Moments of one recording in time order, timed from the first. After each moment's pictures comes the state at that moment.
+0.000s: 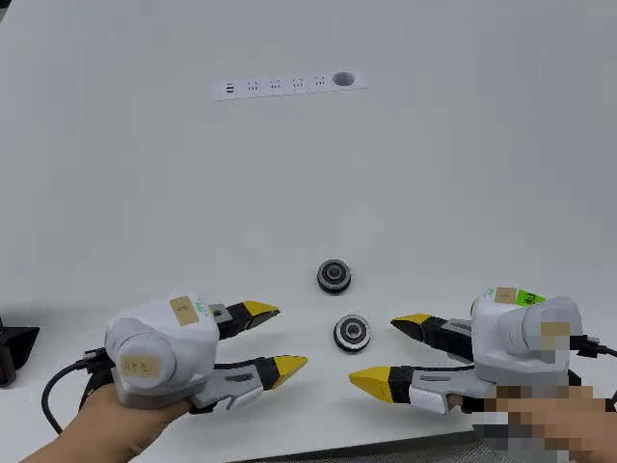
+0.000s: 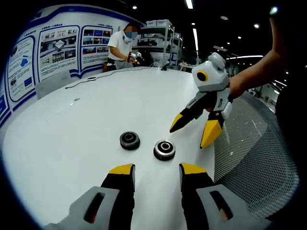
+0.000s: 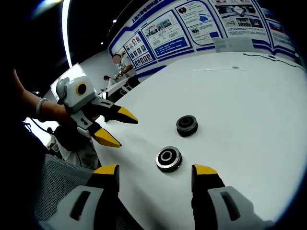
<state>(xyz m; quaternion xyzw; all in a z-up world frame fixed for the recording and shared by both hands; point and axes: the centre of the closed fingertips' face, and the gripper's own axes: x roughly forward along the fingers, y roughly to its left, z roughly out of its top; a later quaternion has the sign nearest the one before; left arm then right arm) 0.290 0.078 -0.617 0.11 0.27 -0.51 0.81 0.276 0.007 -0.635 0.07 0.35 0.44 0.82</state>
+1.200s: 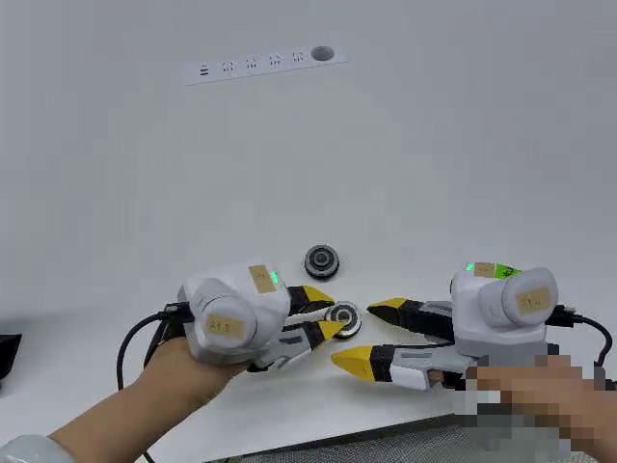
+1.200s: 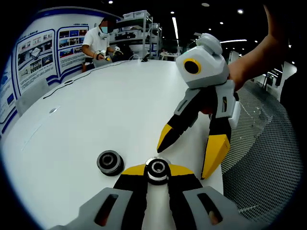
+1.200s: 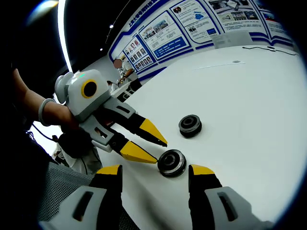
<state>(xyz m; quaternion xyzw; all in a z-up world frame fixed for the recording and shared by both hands) 0.301 0.016 -0.640 0.17 0.27 -0.57 0.76 0.282 0.018 -0.641 0.11 0.35 0.45 0.81</state>
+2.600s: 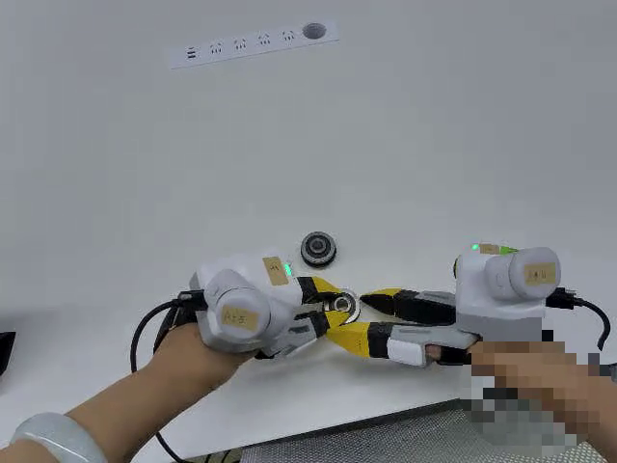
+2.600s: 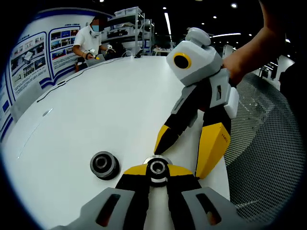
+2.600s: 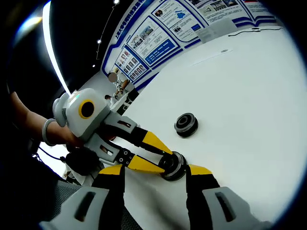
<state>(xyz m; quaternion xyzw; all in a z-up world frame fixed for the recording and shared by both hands) 0.302 0.010 -0.654 0.19 0.28 -0.59 0.74 0.290 0.020 -0.642 0.21 0.36 0.43 0.80</state>
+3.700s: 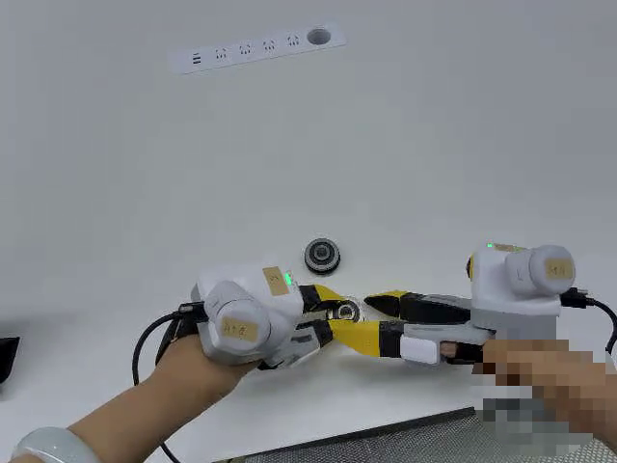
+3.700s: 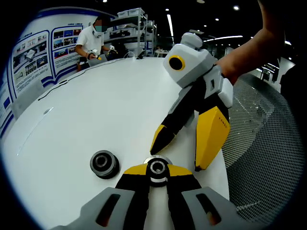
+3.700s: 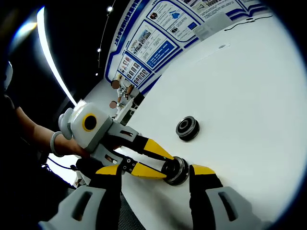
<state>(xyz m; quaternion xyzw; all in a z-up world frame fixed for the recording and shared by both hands) 0.301 0.010 -0.654 0.18 0.27 -0.58 0.74 0.296 0.021 -0.635 0.26 0.36 0.44 0.78</state>
